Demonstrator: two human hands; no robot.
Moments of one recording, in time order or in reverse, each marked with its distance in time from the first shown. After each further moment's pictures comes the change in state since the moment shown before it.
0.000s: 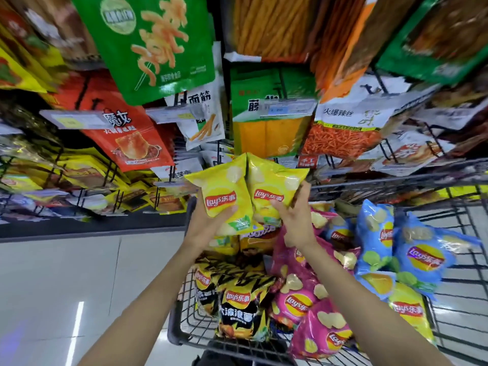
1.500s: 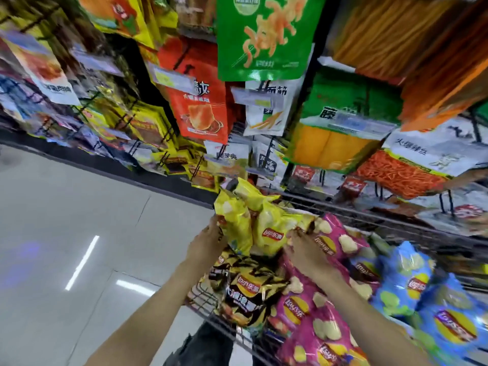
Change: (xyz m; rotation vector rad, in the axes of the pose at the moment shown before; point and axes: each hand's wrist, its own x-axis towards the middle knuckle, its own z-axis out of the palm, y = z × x) left_hand -0.069 -0.079 -0.025 0.775 0.156 -0.267; right_hand -0.014 0.035 0.017 -1.048 -0.697 -0.088
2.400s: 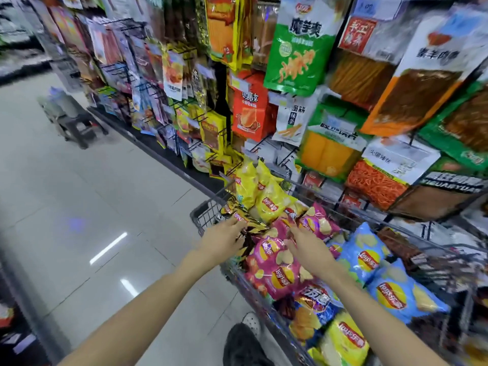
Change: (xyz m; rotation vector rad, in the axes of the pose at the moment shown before) left_hand -0.263 0.086 0.073 0.303 0.338 0.152; right_hand -0.193 0.053 -0.024 -0.164 0.109 -0.417
